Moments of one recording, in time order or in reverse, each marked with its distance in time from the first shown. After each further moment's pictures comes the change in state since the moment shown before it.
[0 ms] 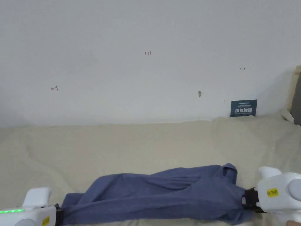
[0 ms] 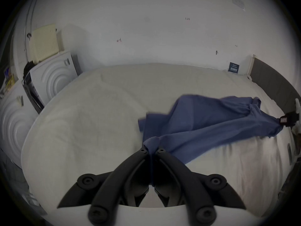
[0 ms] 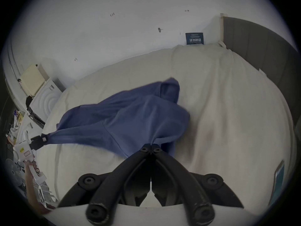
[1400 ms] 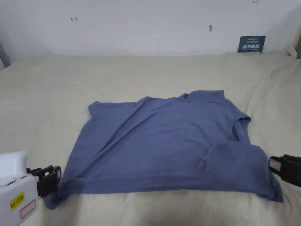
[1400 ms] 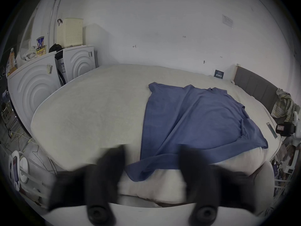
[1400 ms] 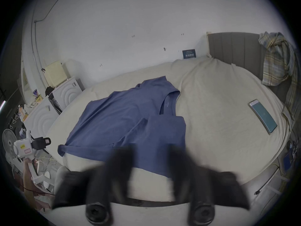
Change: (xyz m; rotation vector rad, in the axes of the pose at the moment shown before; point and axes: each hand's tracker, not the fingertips) left arm -0.035 -0.235 0.263 0.119 -0.009 0.093; right arm 0.001 -0.262 0.221 0.211 0.056 0.056
